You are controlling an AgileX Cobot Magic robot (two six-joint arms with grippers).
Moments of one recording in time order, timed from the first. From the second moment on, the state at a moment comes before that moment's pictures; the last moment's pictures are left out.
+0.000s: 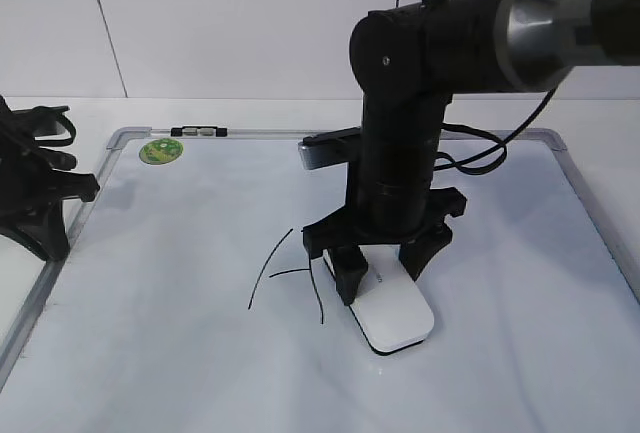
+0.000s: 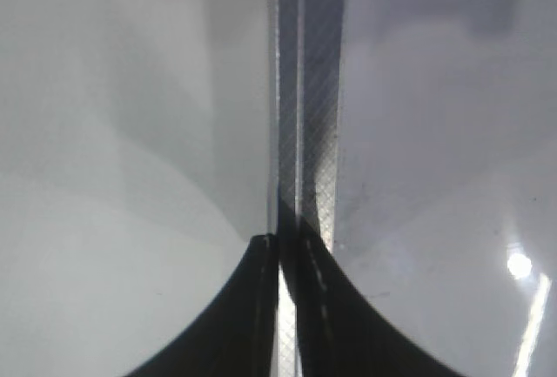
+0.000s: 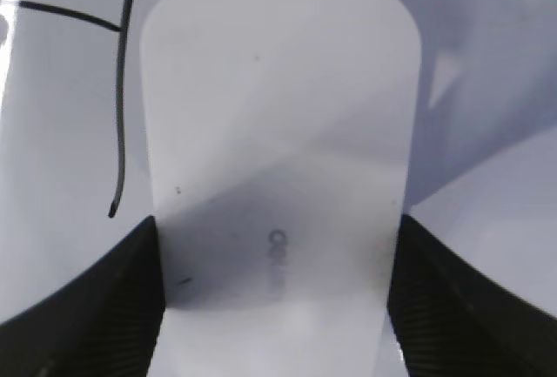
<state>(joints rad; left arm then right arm) -0.08 1.97 -1.27 -0.15 0.95 -0.01 0.61 2.05 -1.52 0.03 1.18 0.14</state>
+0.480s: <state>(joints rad) -0.08 1.97 -1.27 -0.15 0.95 -0.01 0.52 2.05 -1.52 0.04 1.20 0.14</state>
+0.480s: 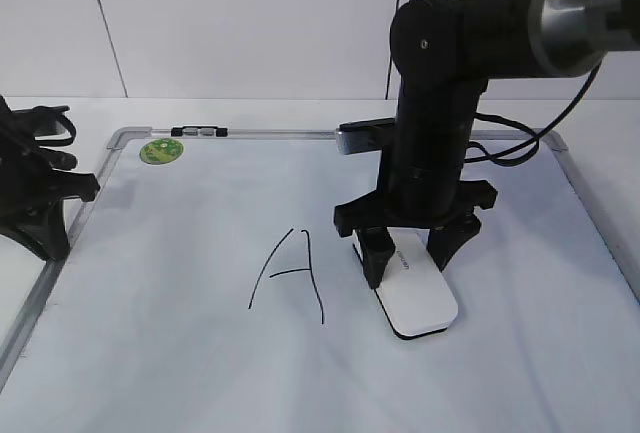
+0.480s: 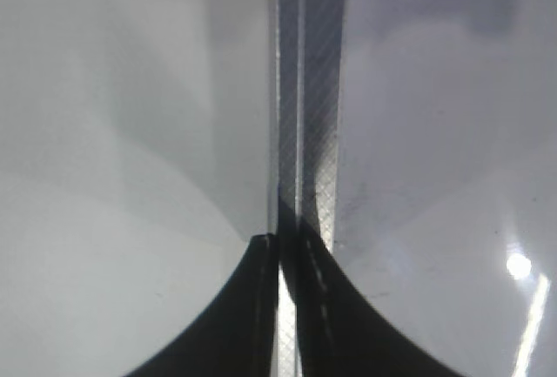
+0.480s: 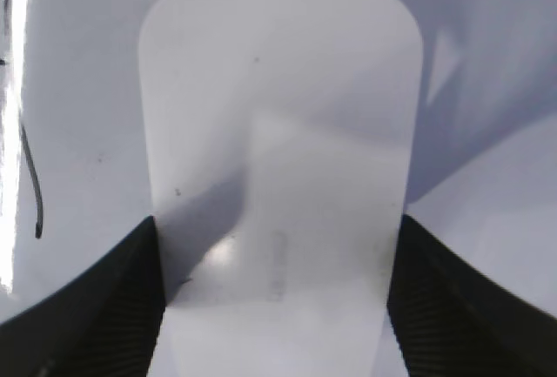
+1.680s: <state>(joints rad) -0.08 1.97 -1.27 -0.15 0.95 -0.01 0.64 2.08 -1.70 -0.01 1.22 0.13</state>
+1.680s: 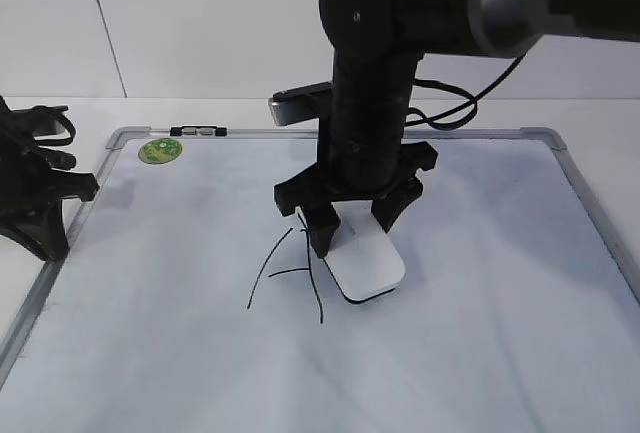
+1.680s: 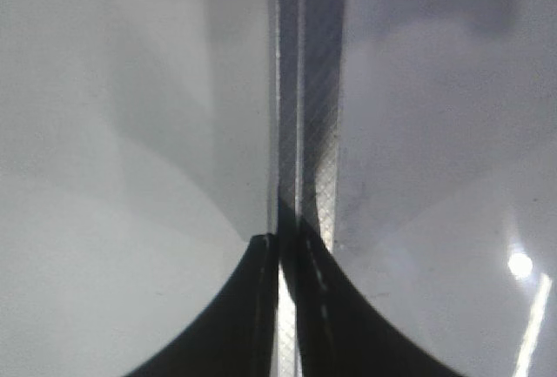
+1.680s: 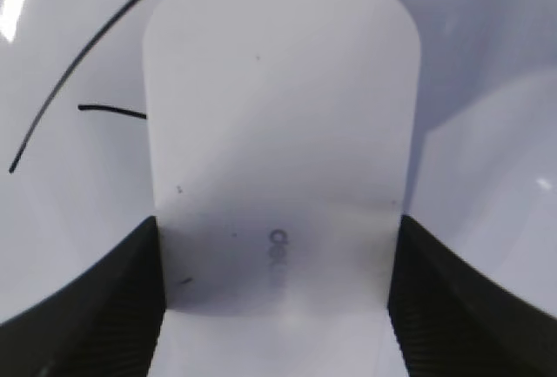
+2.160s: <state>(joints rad) -0.08 1.97 -1.27 -0.15 0.95 -0.01 0.49 2.01 -1.72 -0.03 1.22 0.13</state>
